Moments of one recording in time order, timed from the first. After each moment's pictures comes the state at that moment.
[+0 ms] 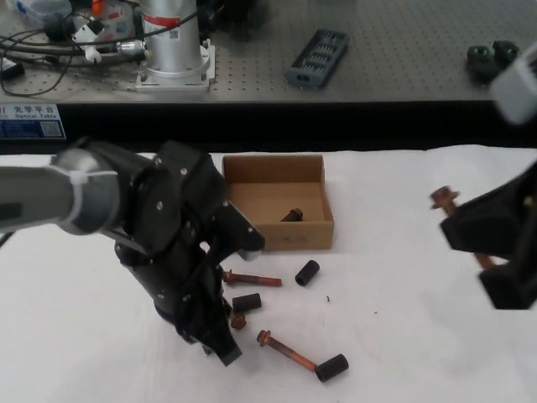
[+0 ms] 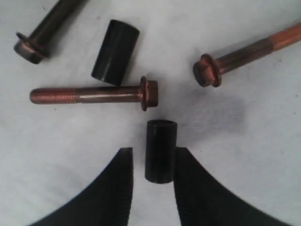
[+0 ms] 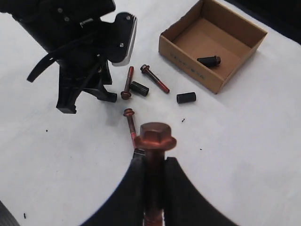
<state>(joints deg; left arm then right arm) -30.8 100.9 -62.9 33.7 8.8 25.6 44.4 53.7 -58.2 55.0 -2.2 -2.8</state>
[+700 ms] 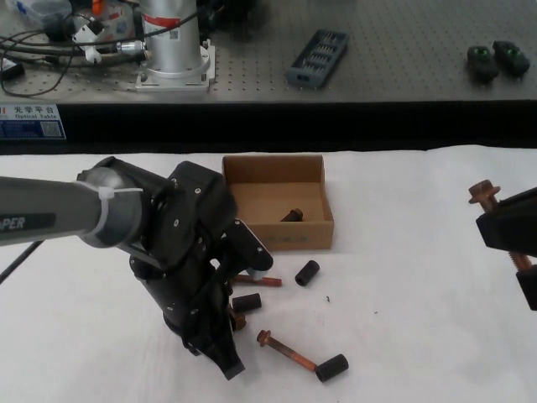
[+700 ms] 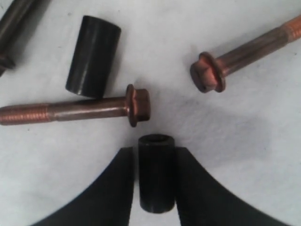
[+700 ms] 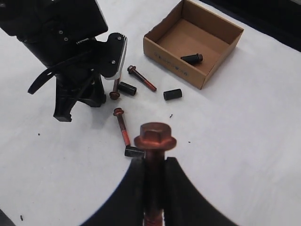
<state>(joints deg) -31.6 105.3 -63.2 31.6 8.7 28.5 44.4 49.0 -57.9 57.3 0.9 0.4</state>
